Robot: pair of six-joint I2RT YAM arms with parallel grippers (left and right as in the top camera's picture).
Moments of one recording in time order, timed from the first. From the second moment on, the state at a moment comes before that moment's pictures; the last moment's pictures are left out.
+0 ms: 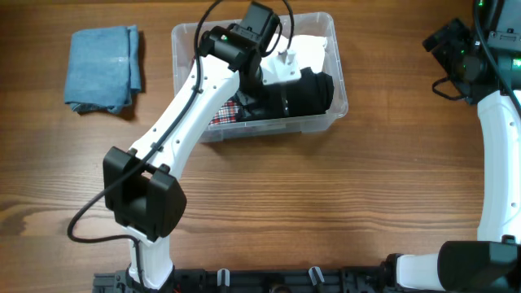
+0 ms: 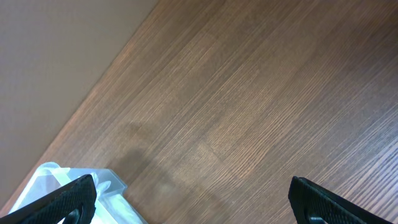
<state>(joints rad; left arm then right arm) -0.51 2.01 1.93 -1.12 -0.01 0.76 -0.14 1.58 1.67 -1.00 0.18 0.72</state>
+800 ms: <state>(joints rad) -0.51 2.14 1.93 -0.92 0.21 0.11 -0.14 1.58 1.67 -1.00 0.18 0.72</state>
